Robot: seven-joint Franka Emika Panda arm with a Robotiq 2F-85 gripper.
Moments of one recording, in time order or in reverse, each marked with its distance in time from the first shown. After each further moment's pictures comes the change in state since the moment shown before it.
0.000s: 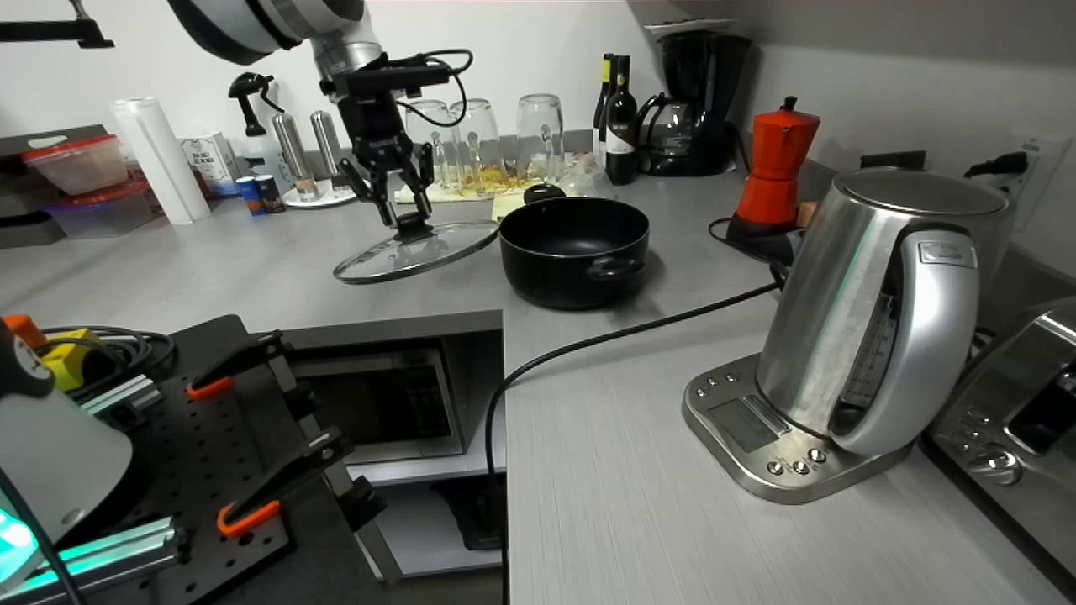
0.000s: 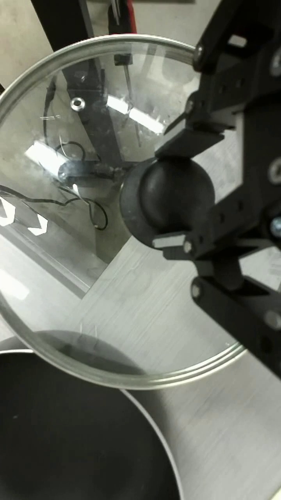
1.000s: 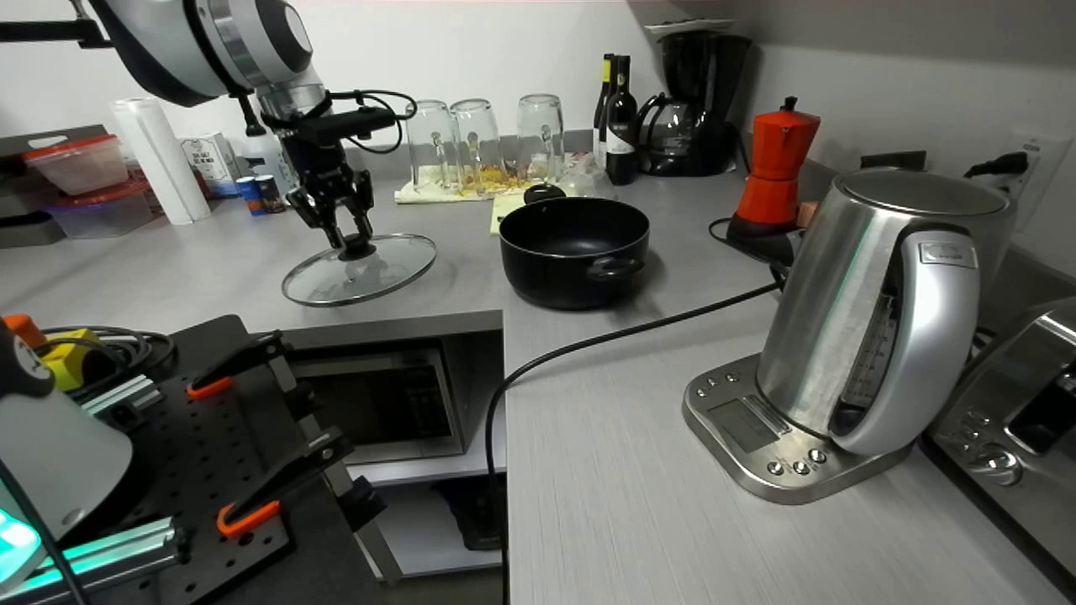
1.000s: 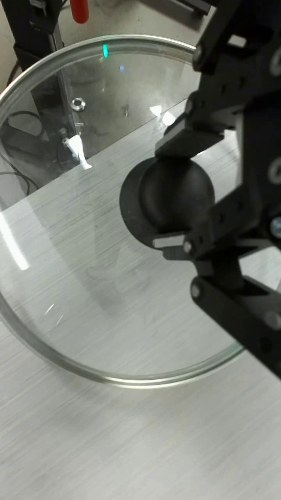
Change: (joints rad) arm 0.057 0.084 0.100 -0.065 -0.016 0.252 -0.089
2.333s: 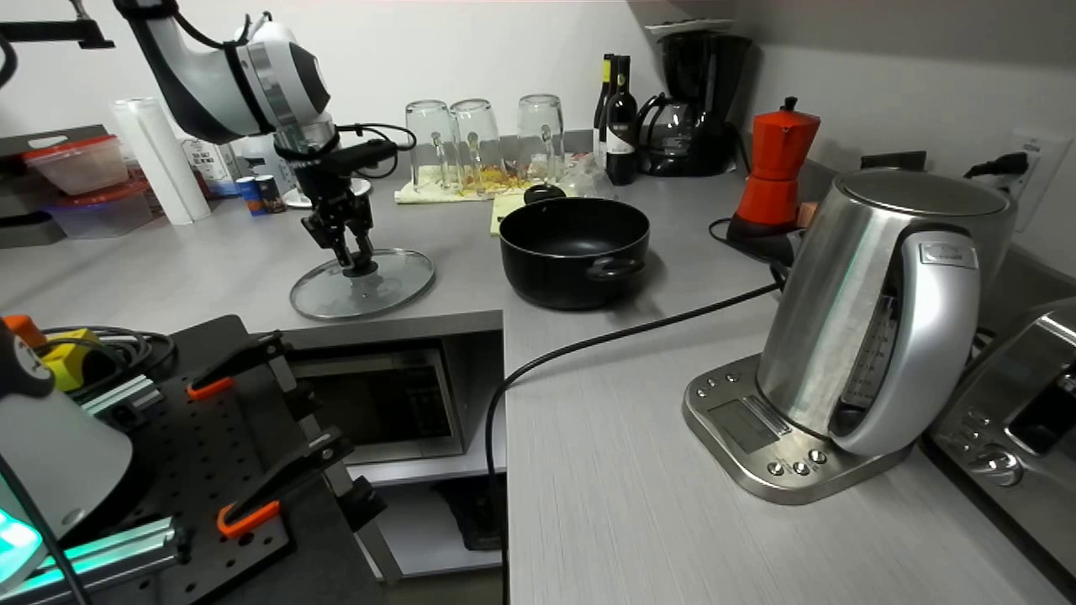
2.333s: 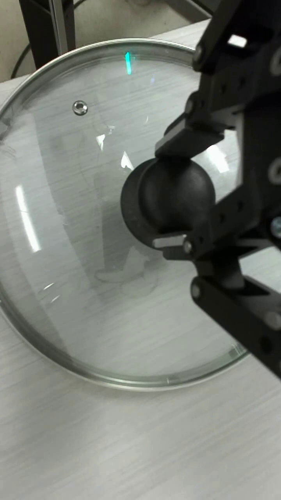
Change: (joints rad) arm 0.054 0.227 -0.009 0.174 -0.133 0.024 -0.033
